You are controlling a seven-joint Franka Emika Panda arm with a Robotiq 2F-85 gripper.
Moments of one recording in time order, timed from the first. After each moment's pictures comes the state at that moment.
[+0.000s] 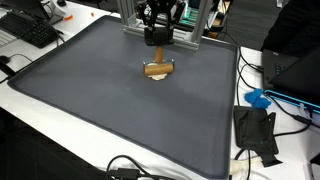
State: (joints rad) arm 0.11 0.06 0.14 -2.24 -0.04 2.41 -0.44
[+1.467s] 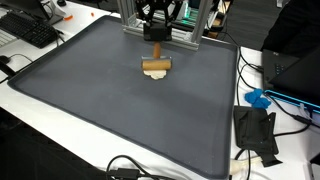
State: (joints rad) arm 0.11 0.01 0.12 -2.30 -0.04 2.41 -0.32
